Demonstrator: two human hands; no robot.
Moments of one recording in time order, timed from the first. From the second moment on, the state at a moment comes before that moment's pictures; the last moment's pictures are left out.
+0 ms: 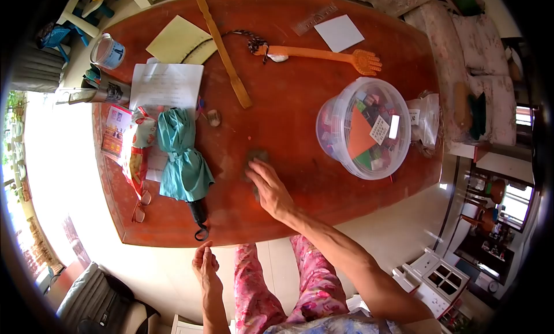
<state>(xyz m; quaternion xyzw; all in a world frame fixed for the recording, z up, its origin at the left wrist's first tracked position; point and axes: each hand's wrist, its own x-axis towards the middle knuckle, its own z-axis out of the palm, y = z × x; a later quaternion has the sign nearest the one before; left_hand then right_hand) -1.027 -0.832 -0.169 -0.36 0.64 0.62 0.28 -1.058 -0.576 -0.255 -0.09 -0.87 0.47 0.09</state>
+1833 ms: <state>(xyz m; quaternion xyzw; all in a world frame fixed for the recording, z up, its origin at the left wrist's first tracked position) -0.929 -0.832 -0.311 -0.01 0.63 0.62 0.47 -0.917 -0.646 -0.257 0.15 -0.80 0.57 -0.05</state>
